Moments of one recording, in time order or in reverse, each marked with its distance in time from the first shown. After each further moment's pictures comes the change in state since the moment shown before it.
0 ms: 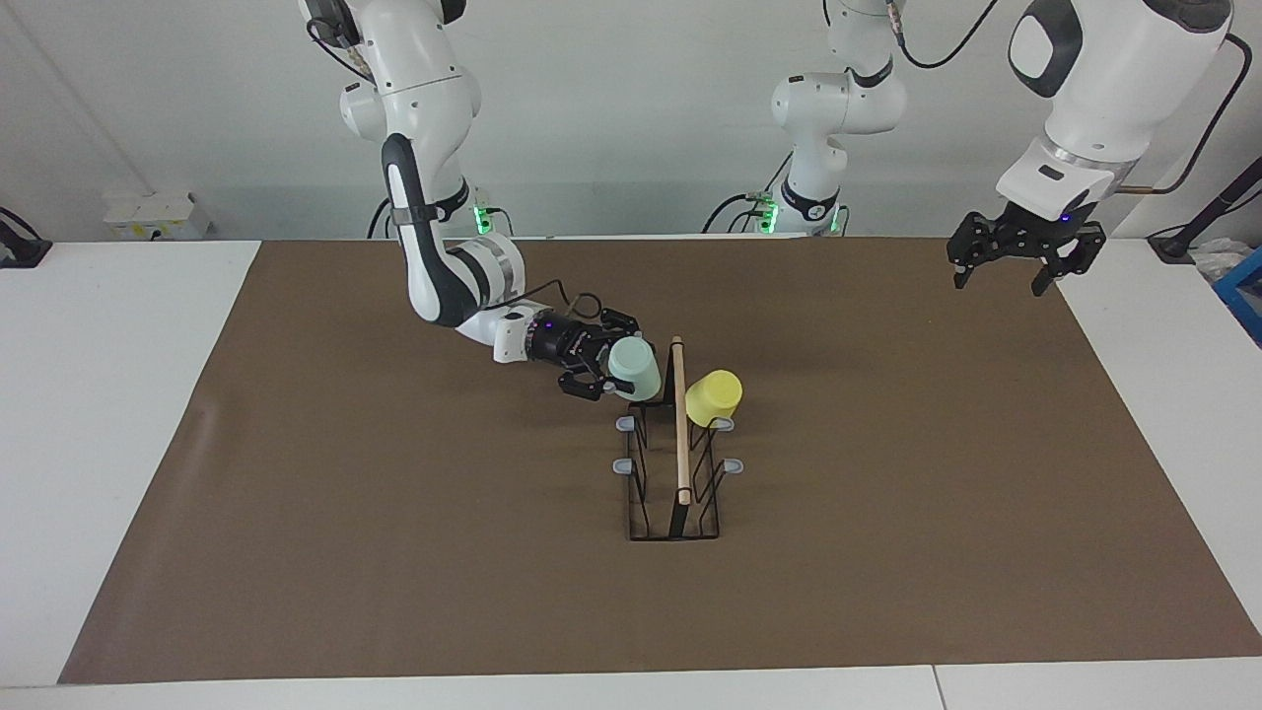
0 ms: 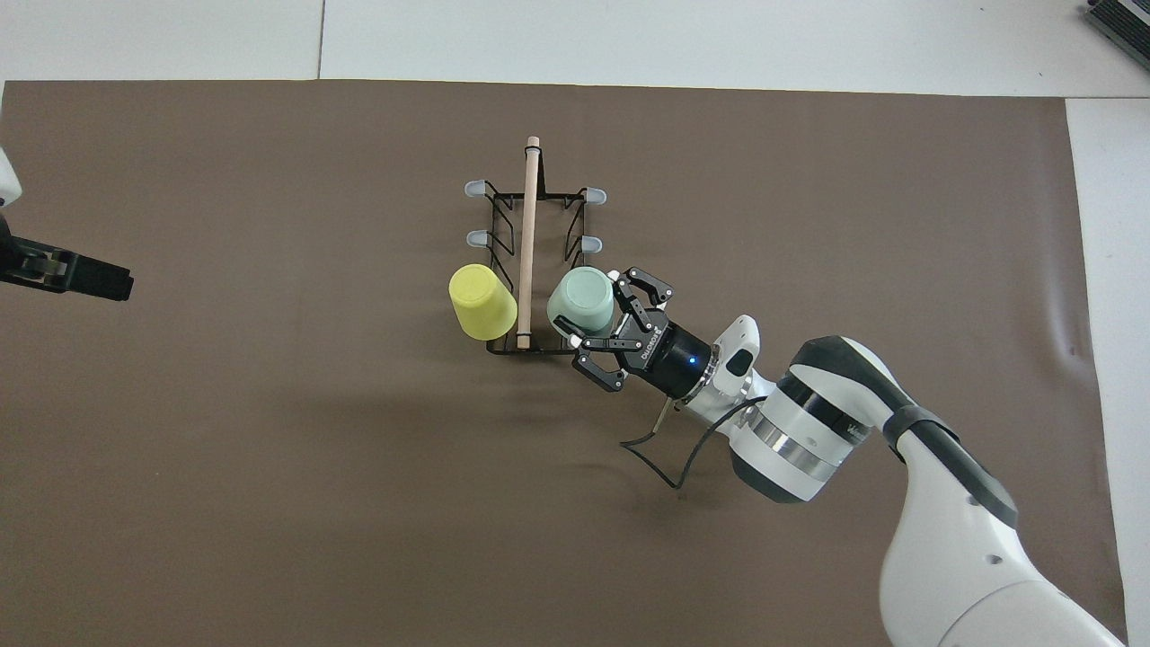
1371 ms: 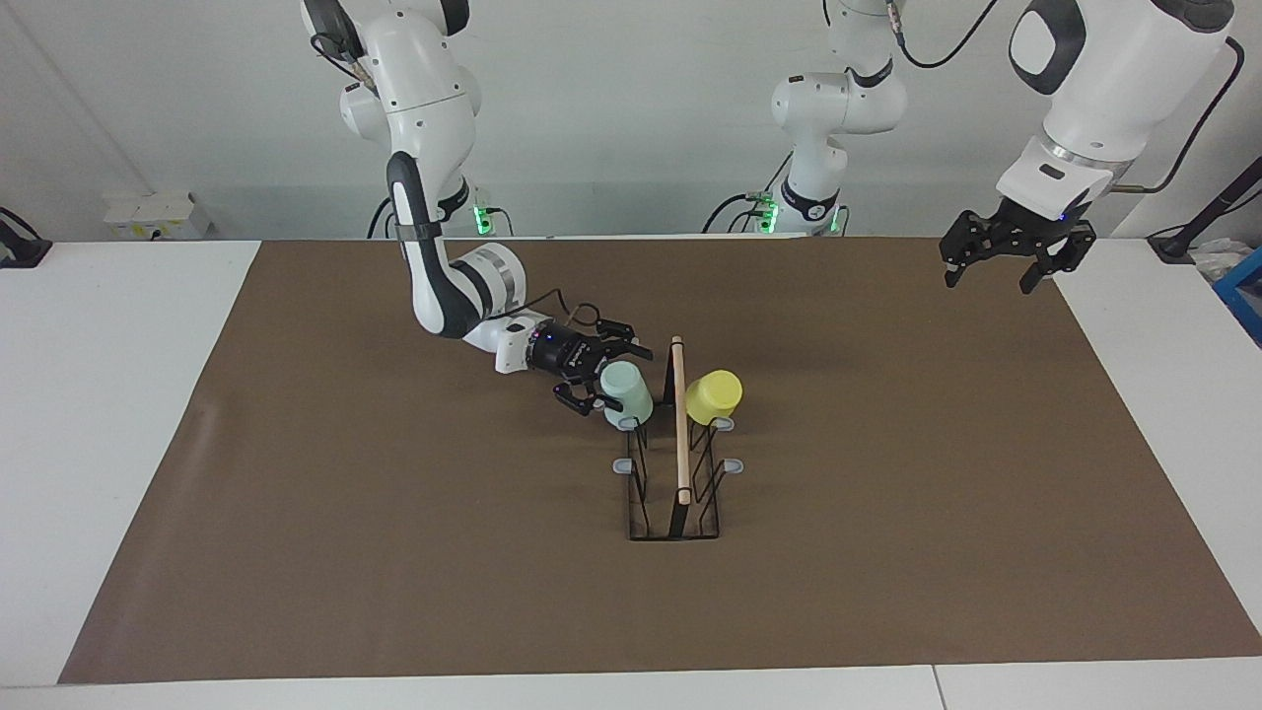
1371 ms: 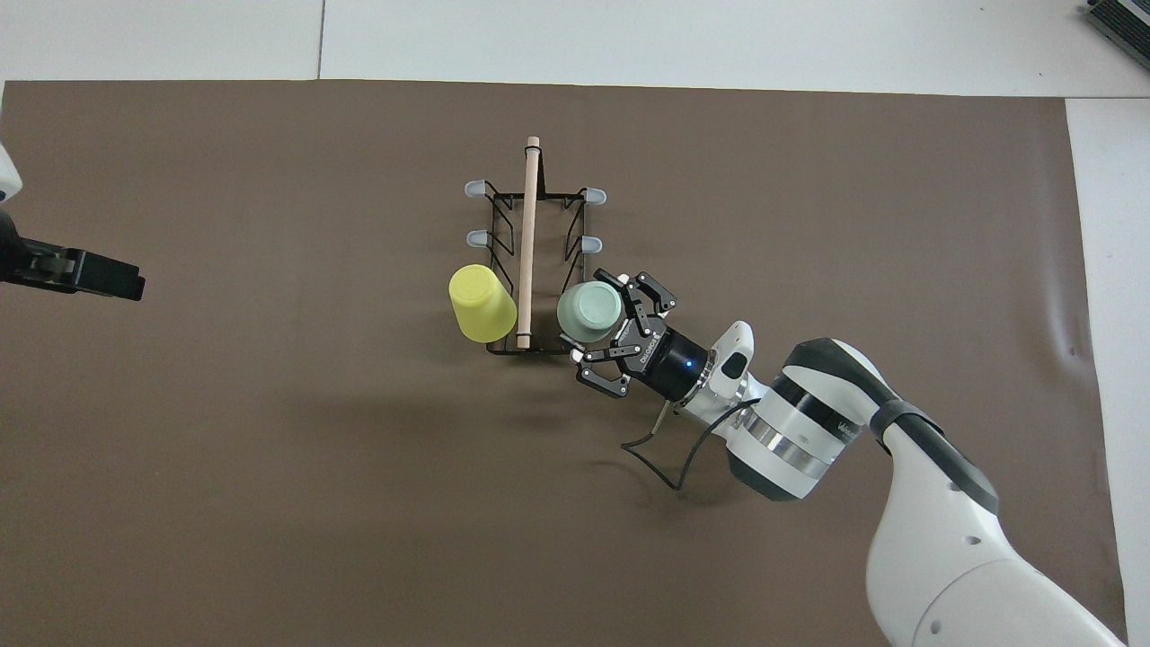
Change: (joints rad) left arm 0.000 0.000 -0.002 0.004 -0.040 -0.017 -0.052; right arm 0.000 0.041 -0.001 0.002 0.001 0.014 -0.010
